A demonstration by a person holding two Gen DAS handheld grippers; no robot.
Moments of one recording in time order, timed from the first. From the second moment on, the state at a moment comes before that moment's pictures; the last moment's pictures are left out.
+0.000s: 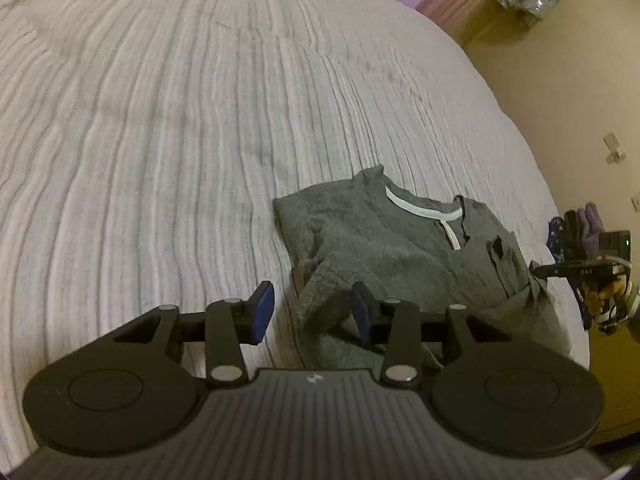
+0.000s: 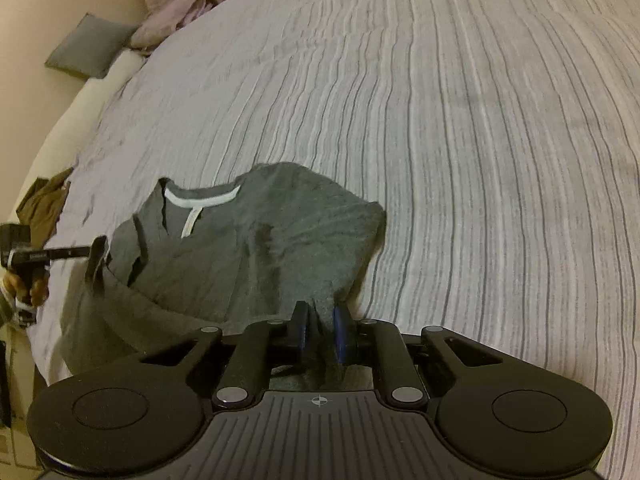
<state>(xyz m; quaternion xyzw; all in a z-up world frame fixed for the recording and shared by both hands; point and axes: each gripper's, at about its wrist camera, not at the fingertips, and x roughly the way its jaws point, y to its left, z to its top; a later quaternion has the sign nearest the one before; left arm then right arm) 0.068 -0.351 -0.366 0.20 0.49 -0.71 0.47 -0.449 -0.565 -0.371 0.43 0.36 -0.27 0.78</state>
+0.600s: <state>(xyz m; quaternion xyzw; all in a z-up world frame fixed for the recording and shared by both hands) 0.076 -0.356 -0.357 0.11 0.48 -0.69 0.54 -0.454 -0.575 -0.336 0.42 0.26 -0.41 0.77</state>
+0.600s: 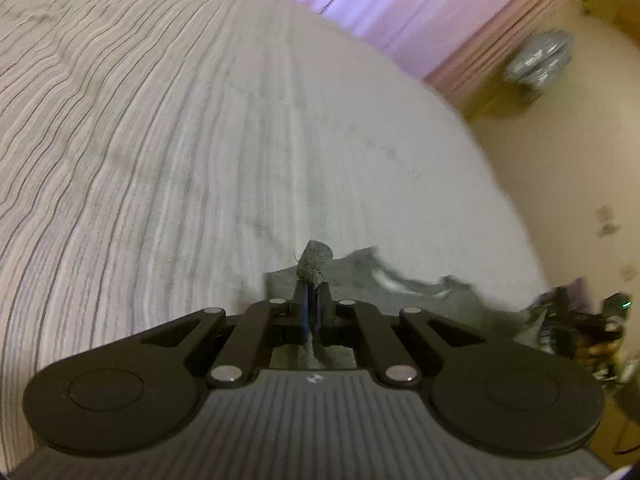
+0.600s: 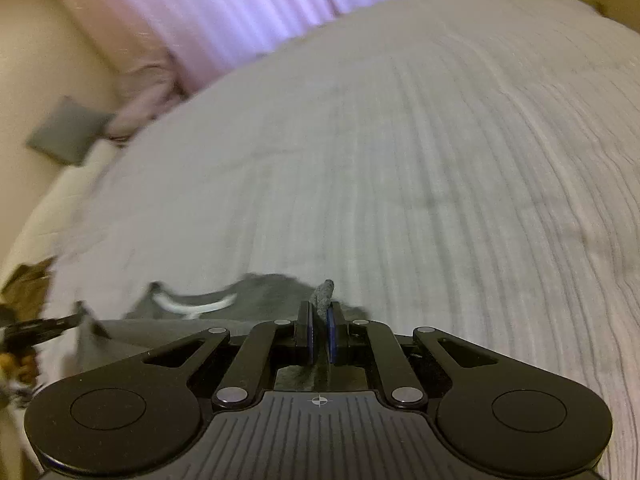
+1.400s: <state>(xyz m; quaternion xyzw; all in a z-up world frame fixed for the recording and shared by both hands) 0.068 -0.377 -0.371 0.08 0.45 -0.66 0.60 -0.422 -0.614 -0.364 0.41 0.25 -0.46 0.75</state>
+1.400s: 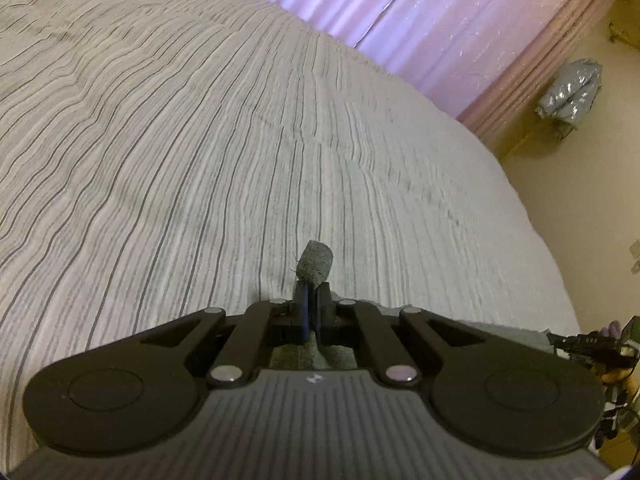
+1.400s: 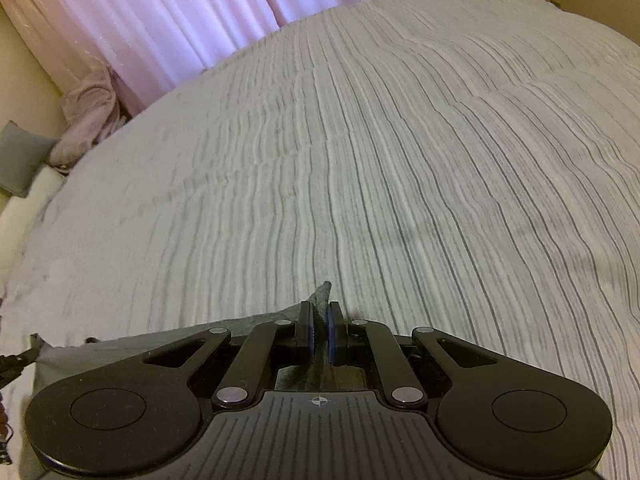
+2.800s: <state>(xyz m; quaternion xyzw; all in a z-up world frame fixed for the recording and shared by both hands) -0.033 -0.372 -0.341 0.18 0.38 -0.65 0.63 -0.314 -0.563 -0.356 0.27 0.35 -0.45 0.78</state>
